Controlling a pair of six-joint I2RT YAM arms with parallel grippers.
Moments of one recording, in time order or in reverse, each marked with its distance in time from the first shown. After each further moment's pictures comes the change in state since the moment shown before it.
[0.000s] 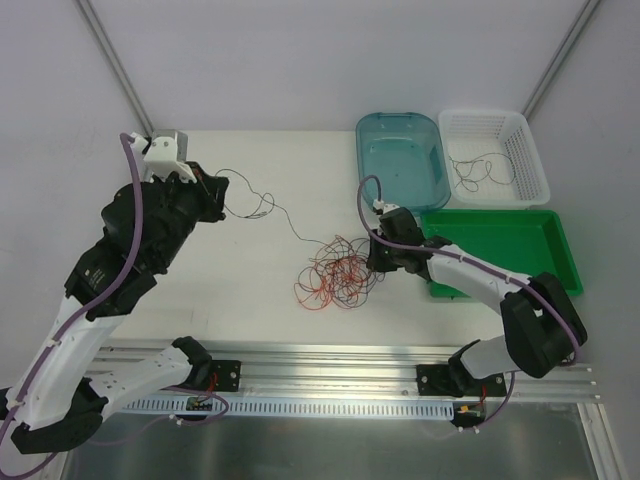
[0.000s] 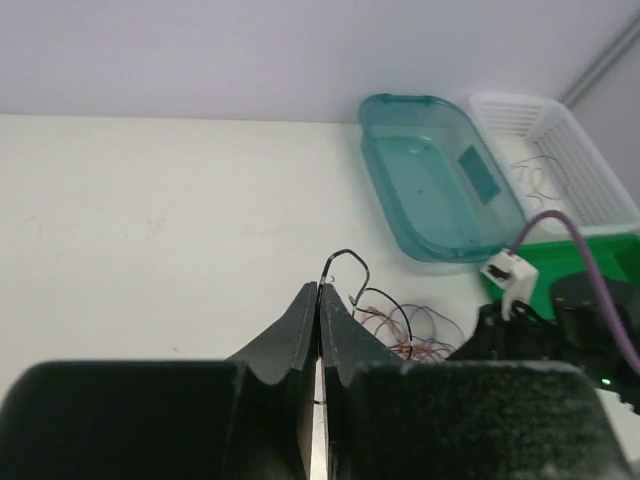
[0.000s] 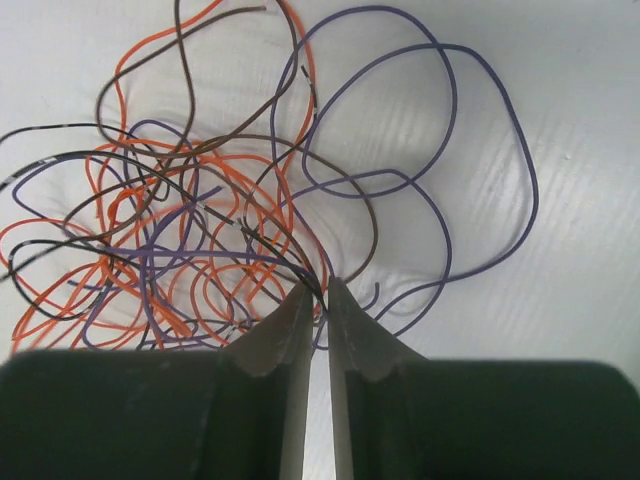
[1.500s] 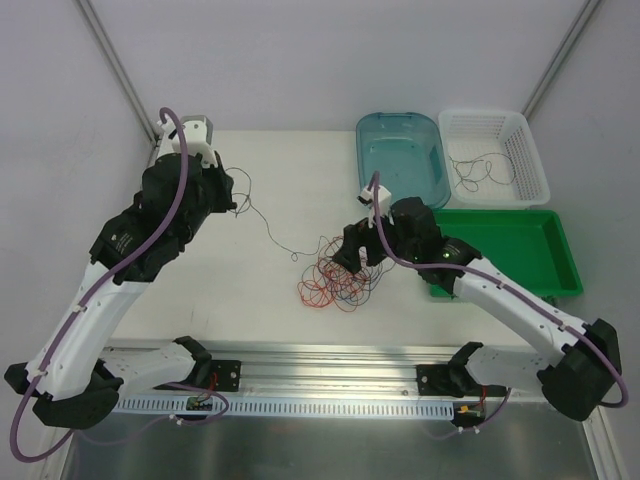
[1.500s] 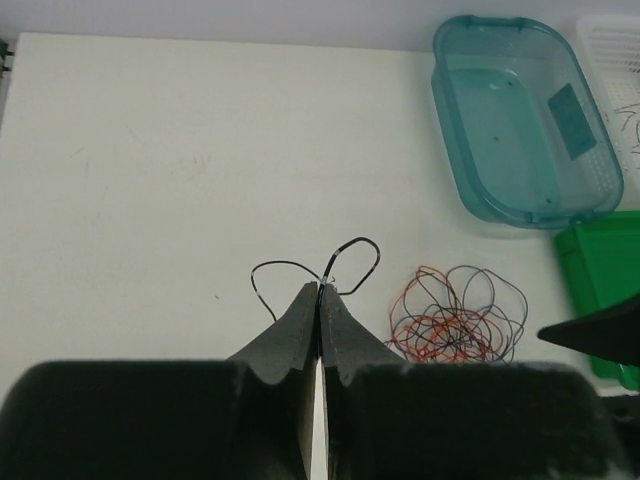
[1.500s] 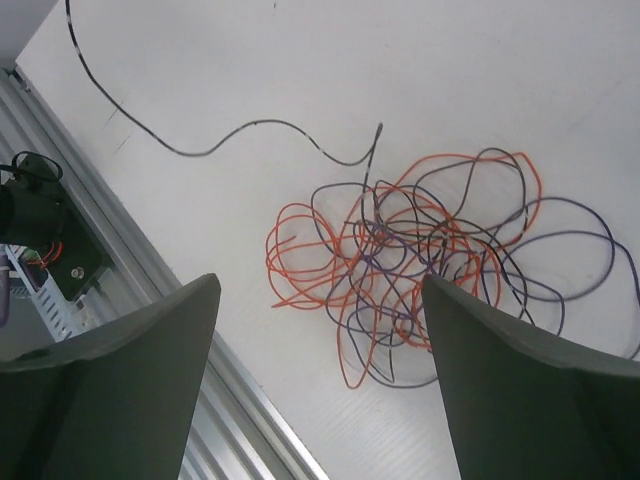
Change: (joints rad) left arm 0.055 0.175 0.119 -0.183 -0.111 -0.003; right arm 0.123 -0.319 0.114 -0.048 -0.179 -0.189
